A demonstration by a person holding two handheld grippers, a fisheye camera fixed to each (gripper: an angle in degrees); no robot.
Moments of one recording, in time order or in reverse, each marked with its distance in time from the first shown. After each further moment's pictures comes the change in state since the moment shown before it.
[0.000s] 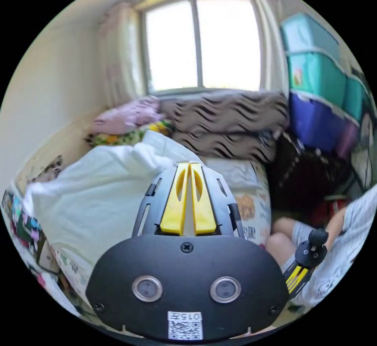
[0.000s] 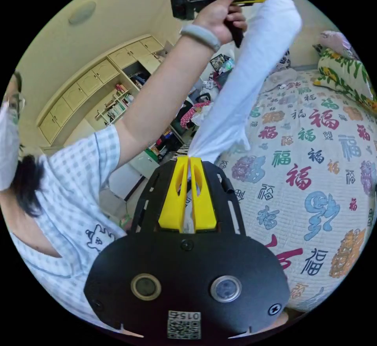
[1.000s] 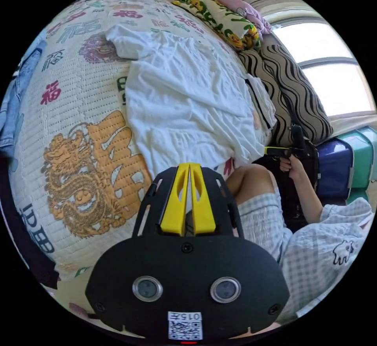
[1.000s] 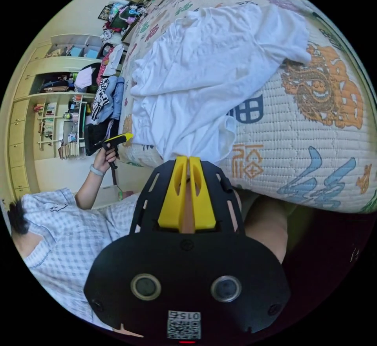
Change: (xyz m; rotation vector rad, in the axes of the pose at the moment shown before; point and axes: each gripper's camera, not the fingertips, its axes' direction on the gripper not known) left arm -0.012 0.334 0.150 -0.369 0.192 -1.043; right arm 0.342 -0.061 -0.155 -0.460 0.205 0.563
